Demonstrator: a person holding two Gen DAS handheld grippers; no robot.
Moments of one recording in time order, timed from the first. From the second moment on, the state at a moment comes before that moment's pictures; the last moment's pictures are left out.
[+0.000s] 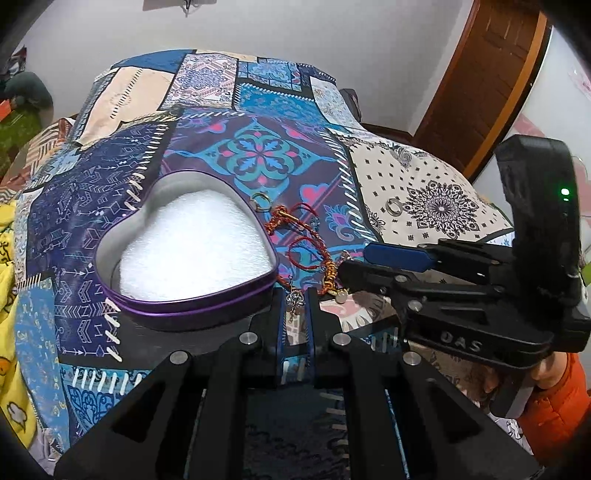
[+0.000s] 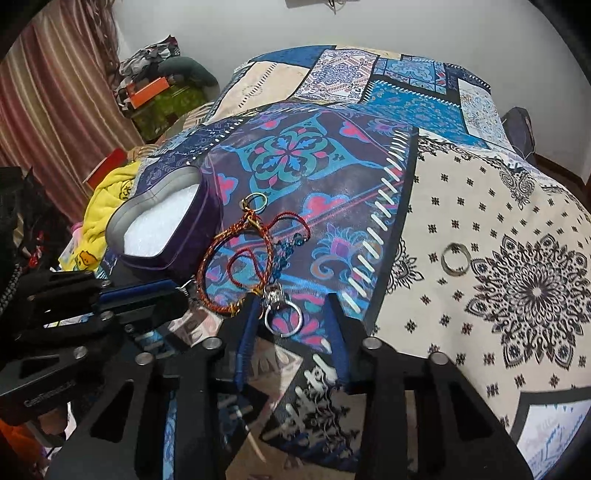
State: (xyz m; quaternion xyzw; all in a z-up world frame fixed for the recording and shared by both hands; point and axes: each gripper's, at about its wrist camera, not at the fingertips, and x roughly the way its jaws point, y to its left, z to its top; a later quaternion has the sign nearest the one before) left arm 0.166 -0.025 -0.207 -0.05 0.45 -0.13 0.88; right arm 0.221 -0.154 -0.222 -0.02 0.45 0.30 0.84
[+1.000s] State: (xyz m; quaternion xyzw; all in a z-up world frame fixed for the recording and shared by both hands) left arm 0.130 0.019 -0.113 -0.06 0.33 -0.08 0.94; right arm 0.197 -0.131 -0.133 -0.01 0.35 0.32 0.88
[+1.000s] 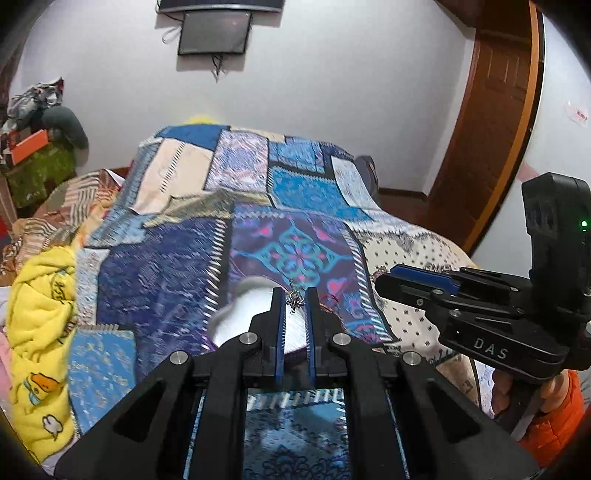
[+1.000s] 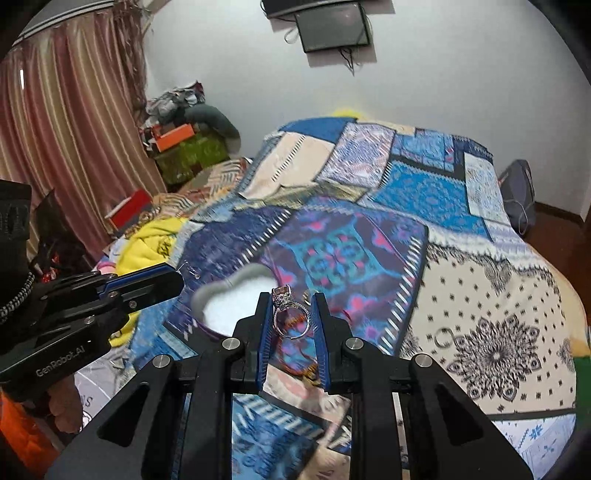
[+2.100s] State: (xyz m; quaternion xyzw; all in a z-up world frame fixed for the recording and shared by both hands) left arm 0.170 0.056 -0.177 -0.07 0.40 -0.07 0.91; right arm 0.239 -0.057 -0.185 -0.05 0.41 0.36 0.83
